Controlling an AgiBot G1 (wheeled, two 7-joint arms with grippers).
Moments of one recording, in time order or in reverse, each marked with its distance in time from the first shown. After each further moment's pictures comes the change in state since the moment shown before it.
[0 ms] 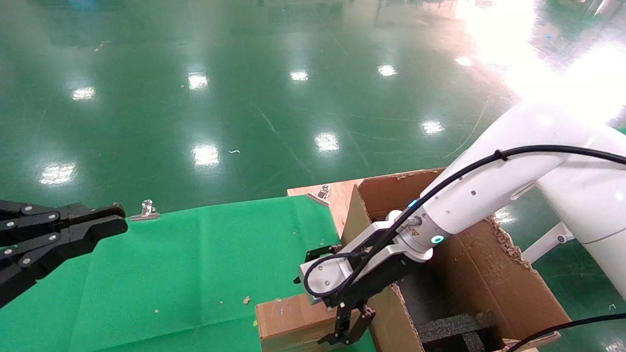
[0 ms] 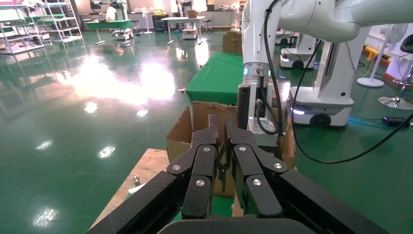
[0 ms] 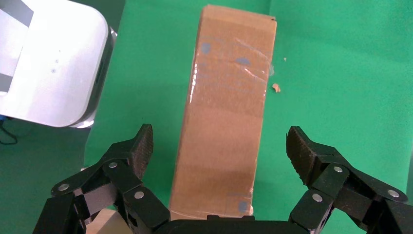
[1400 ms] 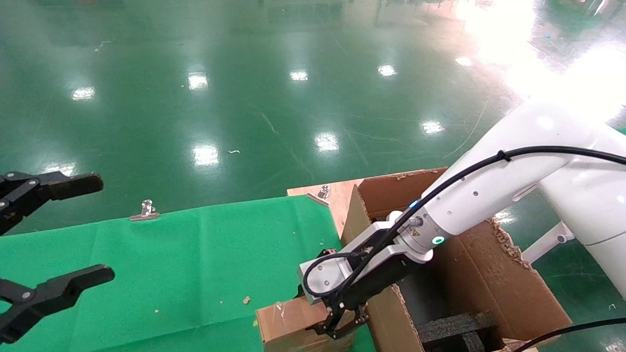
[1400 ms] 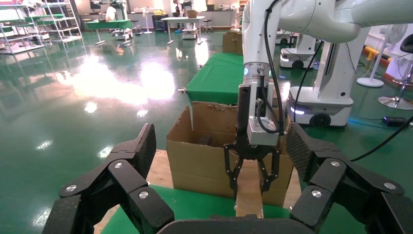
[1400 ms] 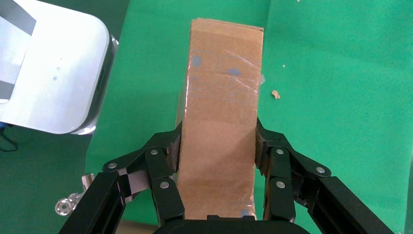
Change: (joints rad) left arm 0.000 0.000 0.000 0.000 0.000 0.000 0.000; right arm 0.019 0.003 0.001 -0.017 0.014 0.007 -0.001
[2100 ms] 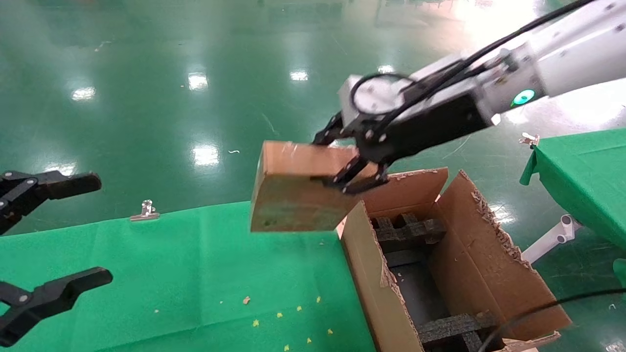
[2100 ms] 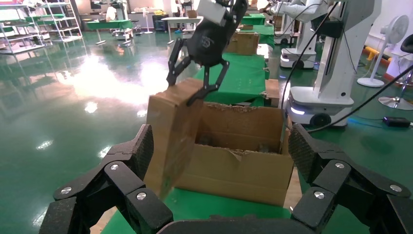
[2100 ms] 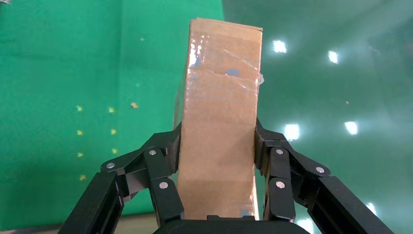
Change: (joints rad) left arm 0.000 0.000 0.000 0.000 0.000 0.000 0.000; right arm 0.354 0.077 0.023 -0.271 0.107 -0.020 -0.083
